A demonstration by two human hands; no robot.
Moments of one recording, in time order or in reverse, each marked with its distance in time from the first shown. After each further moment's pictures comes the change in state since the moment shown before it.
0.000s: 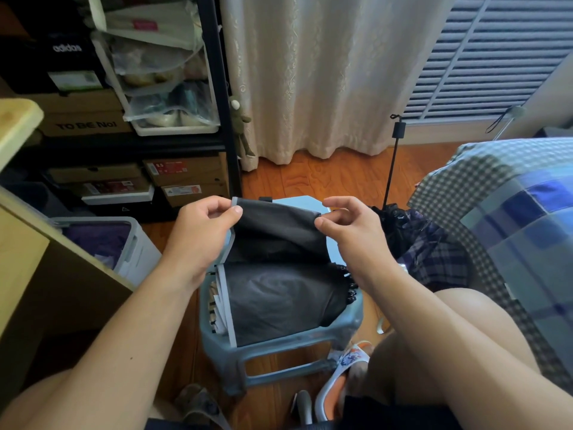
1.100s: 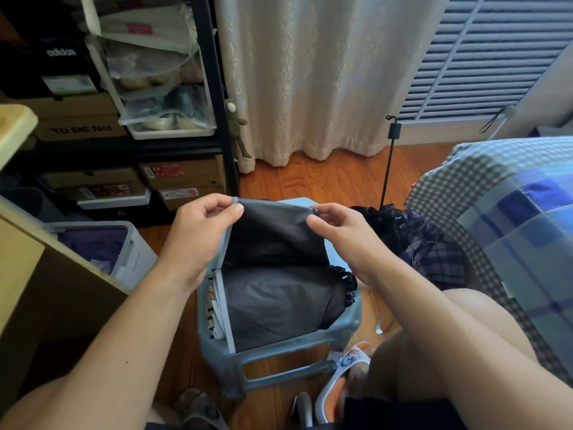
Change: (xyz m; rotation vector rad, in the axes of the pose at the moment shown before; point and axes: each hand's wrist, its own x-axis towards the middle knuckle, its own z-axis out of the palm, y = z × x) left_hand 0.002 0.002 0.000 -0.124 -0.062 0.034; right_hand 0.013 0.004 -0.006 -0.074 -0.204 0.073
